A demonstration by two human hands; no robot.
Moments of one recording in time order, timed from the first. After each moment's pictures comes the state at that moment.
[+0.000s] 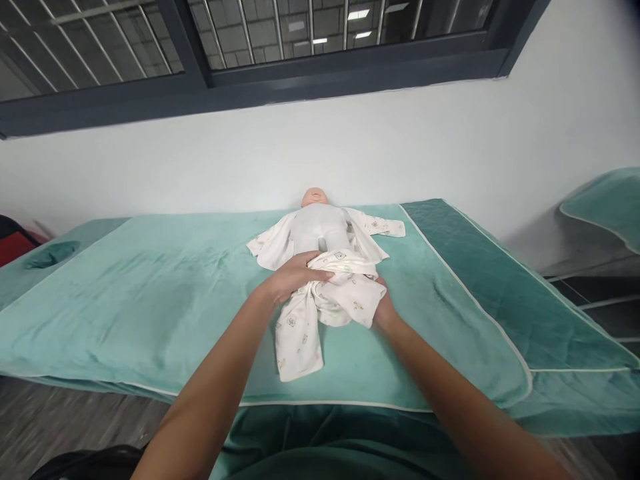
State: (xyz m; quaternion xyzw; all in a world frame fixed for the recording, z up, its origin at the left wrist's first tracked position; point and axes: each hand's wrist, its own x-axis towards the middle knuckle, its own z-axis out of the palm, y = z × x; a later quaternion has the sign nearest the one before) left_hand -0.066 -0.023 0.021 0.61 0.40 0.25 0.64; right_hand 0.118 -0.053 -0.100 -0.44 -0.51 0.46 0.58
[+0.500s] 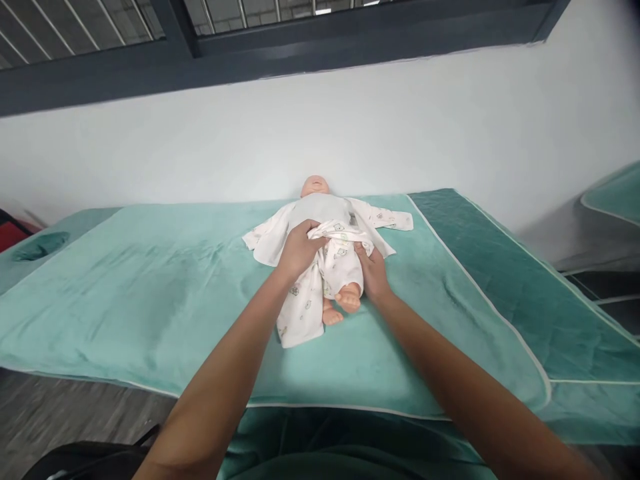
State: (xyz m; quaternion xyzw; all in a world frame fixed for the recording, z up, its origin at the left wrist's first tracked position) left_hand -0.038 0.028 0.006 0.69 0.48 0.41 0.35; right_hand 0.120 0.003 -0.090 -0.46 -0.46 0.37 0.67
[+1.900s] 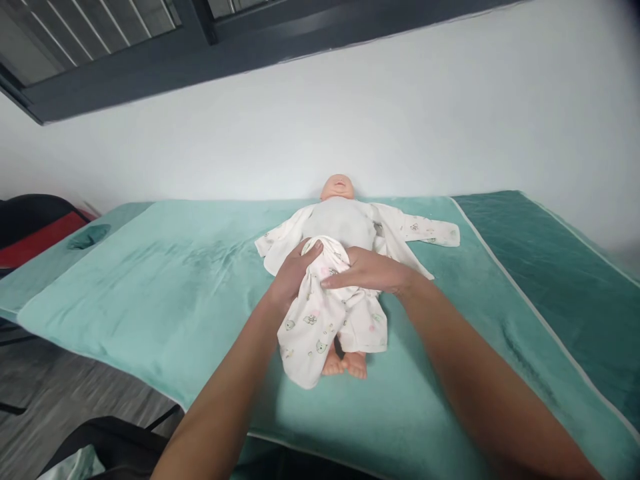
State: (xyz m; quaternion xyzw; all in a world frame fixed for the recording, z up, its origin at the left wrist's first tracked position) left_hand -0.059 0.029 -0.008 0.46 0.43 0.45 0.63; right_hand 0.118 0.046 -0.003 -0.28 -0.66 0.65 0.25
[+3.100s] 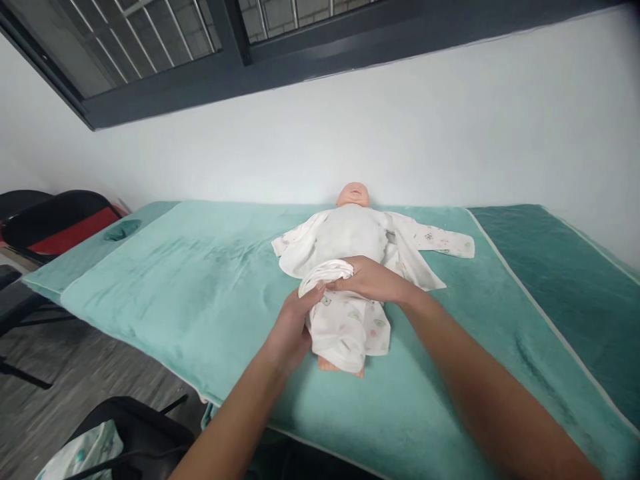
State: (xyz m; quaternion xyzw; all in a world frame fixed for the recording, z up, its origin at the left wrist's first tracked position) left_hand -0.067 -0.055 -0.005 0.33 0.42 0.48 0.69; right_hand 0.096 0.034 -0.008 -0.28 -0.74 0.55 0.27
